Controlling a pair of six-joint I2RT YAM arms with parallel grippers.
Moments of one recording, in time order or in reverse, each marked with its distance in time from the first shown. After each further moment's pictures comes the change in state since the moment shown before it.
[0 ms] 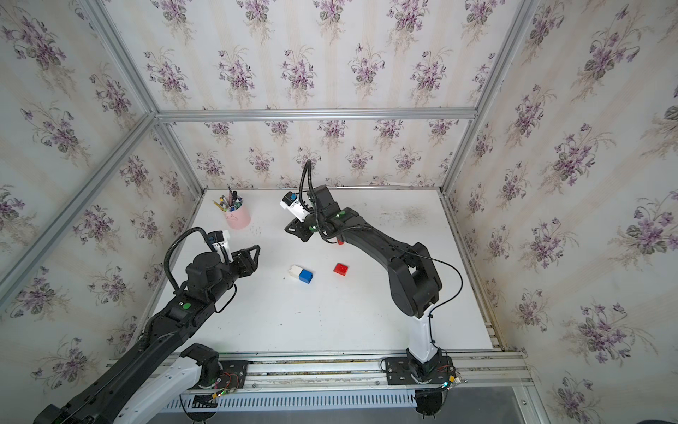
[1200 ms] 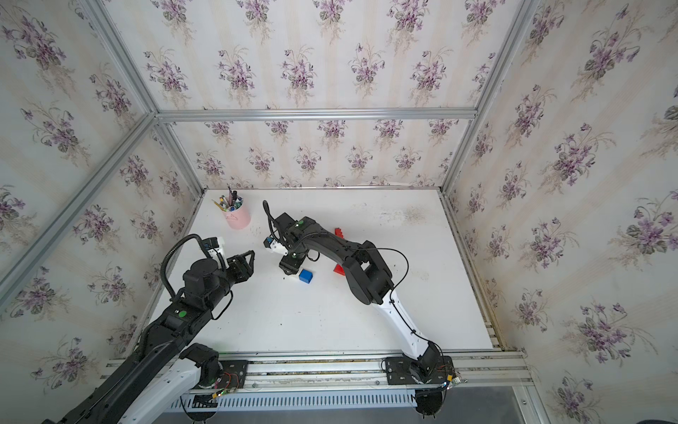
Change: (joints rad) left arm 0.004 -0.080 -0.045 -0.064 -0.064 -0.004; right arm 0.144 0.408 0.403 -0.594 0.263 -0.193
